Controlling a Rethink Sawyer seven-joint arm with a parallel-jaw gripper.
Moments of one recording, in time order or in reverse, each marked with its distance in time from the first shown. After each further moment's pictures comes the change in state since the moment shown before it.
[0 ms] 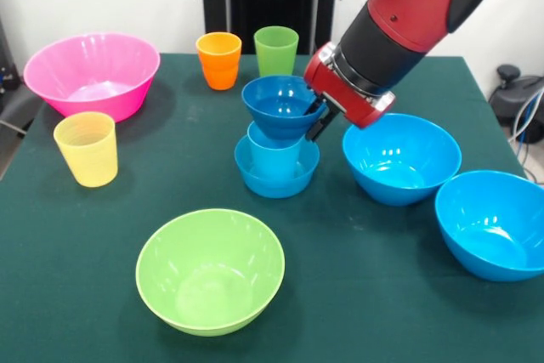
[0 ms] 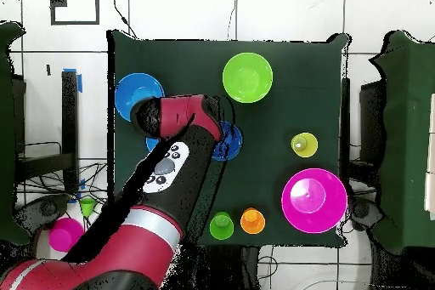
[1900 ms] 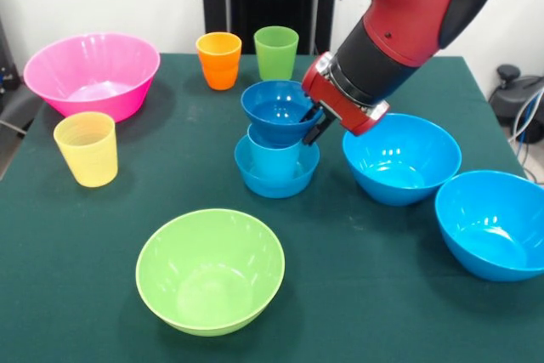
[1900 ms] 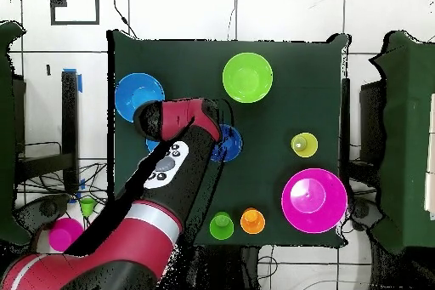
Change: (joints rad) arm 0.003 0.033 0.000 0.002 0.000 -0.001 0.000
